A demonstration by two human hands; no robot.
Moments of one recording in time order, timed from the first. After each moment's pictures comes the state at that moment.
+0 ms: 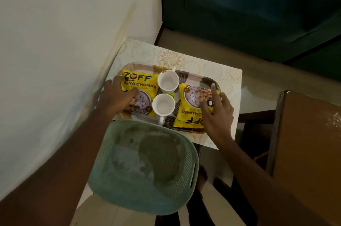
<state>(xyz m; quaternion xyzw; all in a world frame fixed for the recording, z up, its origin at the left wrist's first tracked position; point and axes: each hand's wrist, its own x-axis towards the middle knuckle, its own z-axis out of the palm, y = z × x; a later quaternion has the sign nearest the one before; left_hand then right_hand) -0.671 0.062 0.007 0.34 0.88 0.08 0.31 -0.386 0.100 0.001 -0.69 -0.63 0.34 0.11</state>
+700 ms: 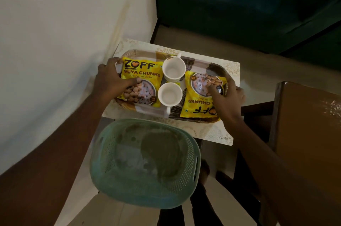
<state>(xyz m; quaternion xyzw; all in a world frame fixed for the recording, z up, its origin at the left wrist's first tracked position) -0.682 0.085 0.031 0.38 0.86 0.18 0.29 -0.373 0.129 0.004 -0.72 -0.52 0.41 0.19</state>
